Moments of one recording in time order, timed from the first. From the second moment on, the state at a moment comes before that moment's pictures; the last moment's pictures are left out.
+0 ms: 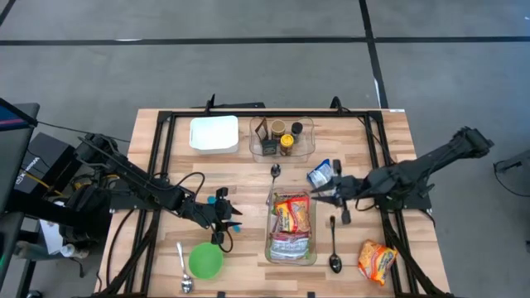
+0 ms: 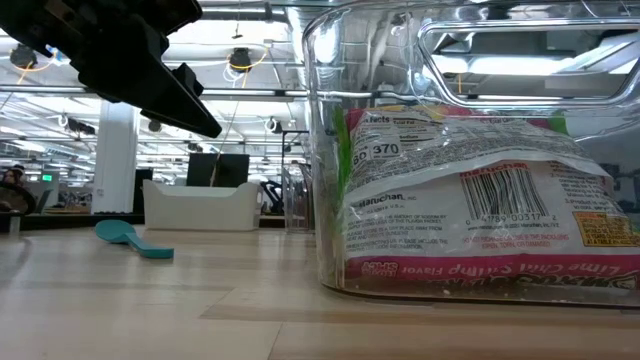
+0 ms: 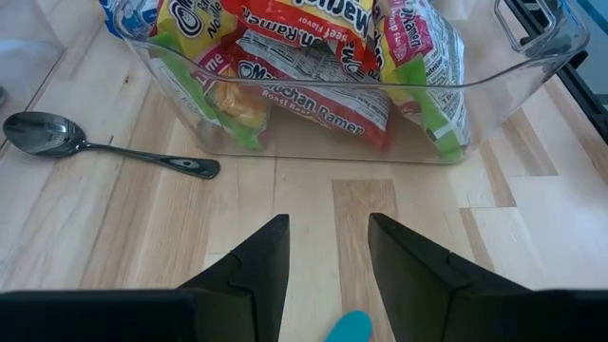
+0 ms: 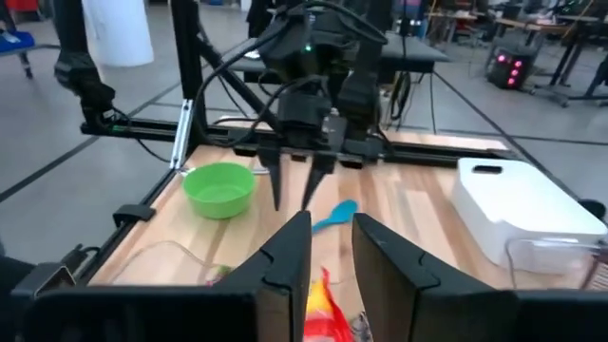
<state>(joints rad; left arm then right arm) -0.48 1.38 0.59 0.14 -0.38 -0.27 0.42 0.90 0.61 0.10 0.35 0.01</state>
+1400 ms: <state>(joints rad) -0.48 1.38 0.59 0.14 -0.38 -0.27 0.33 0.79 0.31 0.20 0.35 0.07</state>
